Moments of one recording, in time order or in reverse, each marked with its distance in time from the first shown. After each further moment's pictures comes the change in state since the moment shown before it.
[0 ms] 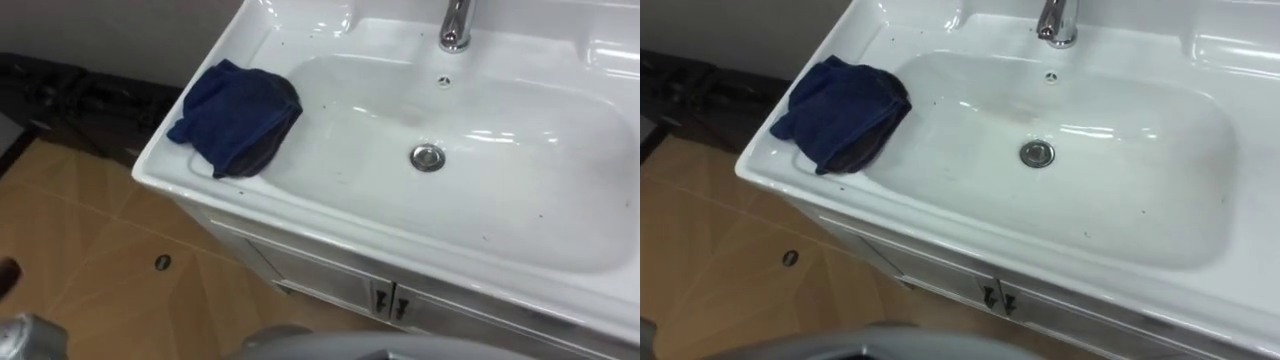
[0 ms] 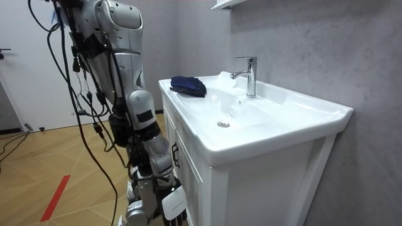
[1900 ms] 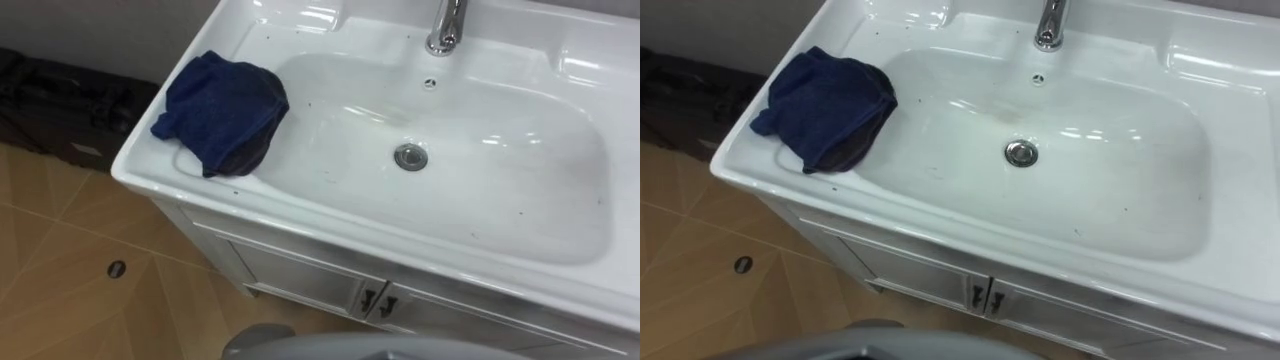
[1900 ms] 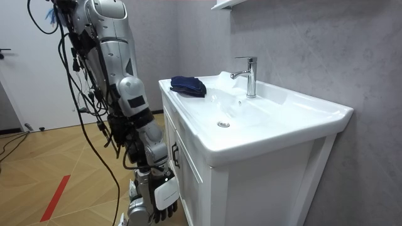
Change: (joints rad) left arm -0.128 -0.026 -0.410 0.564 0.663 0.180 -0.752; right arm -0.056 -0.004 0.079 0.012 -0.033 0.068 0.215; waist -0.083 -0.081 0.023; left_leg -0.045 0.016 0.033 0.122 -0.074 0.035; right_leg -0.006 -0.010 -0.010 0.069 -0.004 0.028
